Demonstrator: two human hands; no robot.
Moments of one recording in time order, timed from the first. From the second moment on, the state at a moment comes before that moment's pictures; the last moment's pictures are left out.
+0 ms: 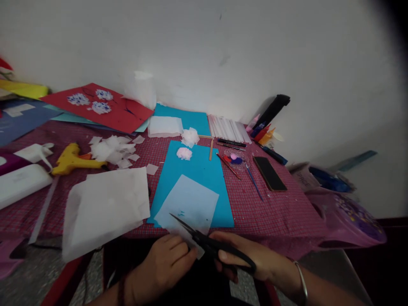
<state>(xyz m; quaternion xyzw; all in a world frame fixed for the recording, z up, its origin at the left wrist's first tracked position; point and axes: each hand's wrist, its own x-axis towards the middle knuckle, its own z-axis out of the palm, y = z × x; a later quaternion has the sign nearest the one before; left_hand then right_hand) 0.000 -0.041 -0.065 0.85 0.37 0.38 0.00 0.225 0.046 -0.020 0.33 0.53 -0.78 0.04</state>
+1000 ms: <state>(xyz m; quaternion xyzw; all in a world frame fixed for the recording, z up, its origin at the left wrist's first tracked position) 0.008 -0.044 -0.068 0.84 0.36 0.39 -0.01 0.208 0.056 -0.027 0.35 0.52 -0.78 0.07</state>
